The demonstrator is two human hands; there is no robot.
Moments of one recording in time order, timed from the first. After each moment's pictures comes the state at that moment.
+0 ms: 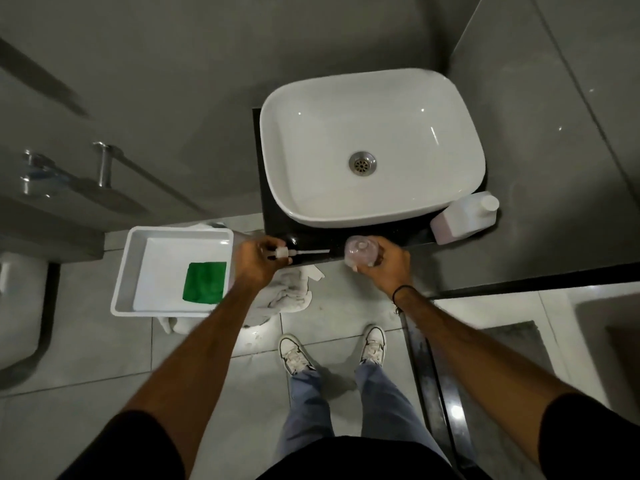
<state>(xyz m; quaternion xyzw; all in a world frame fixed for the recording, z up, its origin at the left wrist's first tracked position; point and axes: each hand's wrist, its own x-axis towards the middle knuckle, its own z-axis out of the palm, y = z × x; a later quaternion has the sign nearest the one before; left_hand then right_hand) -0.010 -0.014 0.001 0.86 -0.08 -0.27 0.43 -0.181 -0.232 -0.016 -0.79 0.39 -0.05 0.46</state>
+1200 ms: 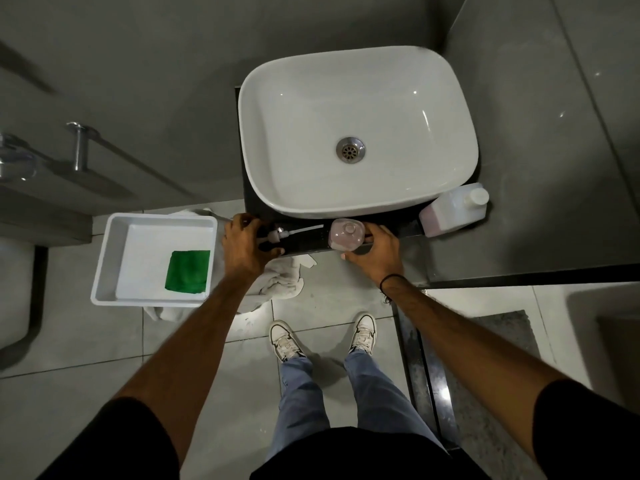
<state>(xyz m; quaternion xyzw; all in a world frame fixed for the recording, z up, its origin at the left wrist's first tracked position) -0.010 -0.035 -0.017 0.95 -0.20 -0.17 0.18 -0.178 -0.253 -0.021 -0.83 0.38 -0.04 0.41</state>
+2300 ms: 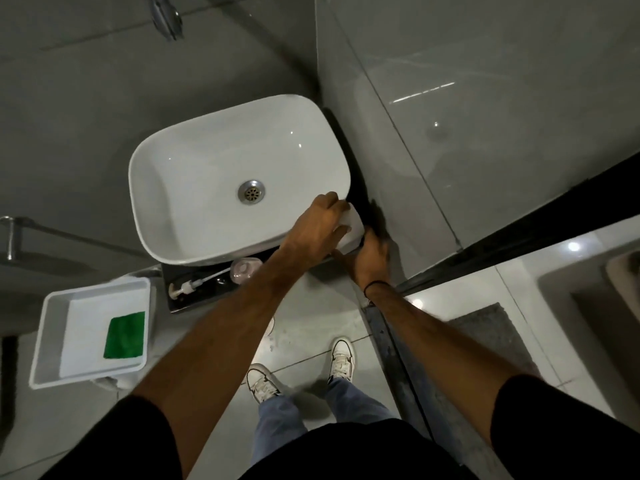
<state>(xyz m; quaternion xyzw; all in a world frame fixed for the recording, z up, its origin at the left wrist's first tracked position) -0.146 -0.332 0.094 0.80 -0.55 -0.15 0.17 -0.269 -0.391 0.000 -0.74 0.52 -0.08 0.42</state>
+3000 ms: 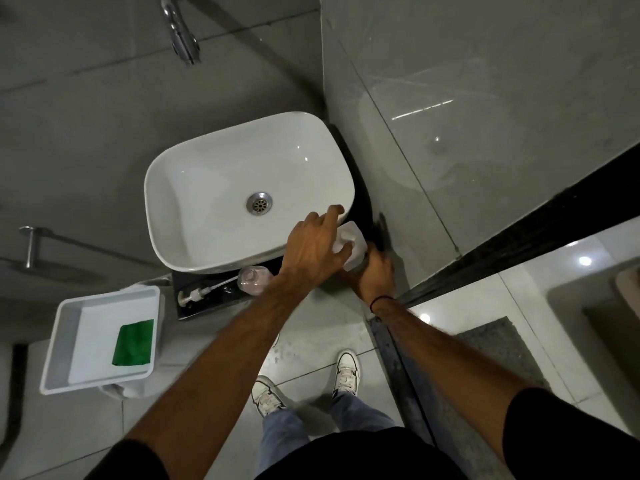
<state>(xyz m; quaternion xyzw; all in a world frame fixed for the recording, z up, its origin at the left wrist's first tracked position) -0.165 -0.306 0.110 0.85 -0.49 -0.08 0.19 -0.282 -0.382 0.007 -0.75 0.49 -0.08 0.43</state>
